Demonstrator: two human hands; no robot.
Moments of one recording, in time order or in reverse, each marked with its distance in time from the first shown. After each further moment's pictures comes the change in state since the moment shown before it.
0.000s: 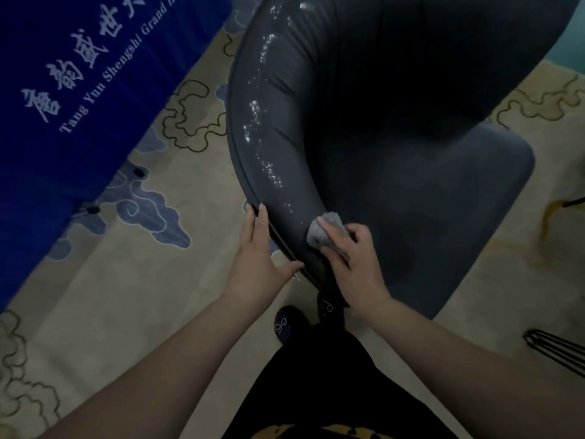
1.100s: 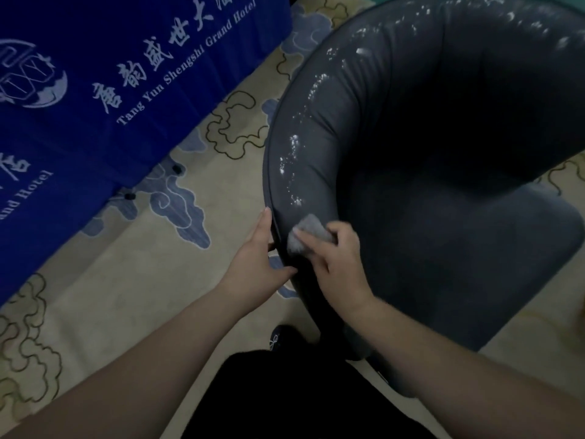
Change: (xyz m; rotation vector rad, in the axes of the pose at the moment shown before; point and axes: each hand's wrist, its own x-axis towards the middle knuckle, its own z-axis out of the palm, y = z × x) left_hand 0.037 0.001 -0.031 -0.273 0.028 -0.115; right_hand 0.075 -0.037 0.017 -0.098 -0.140 -0.253
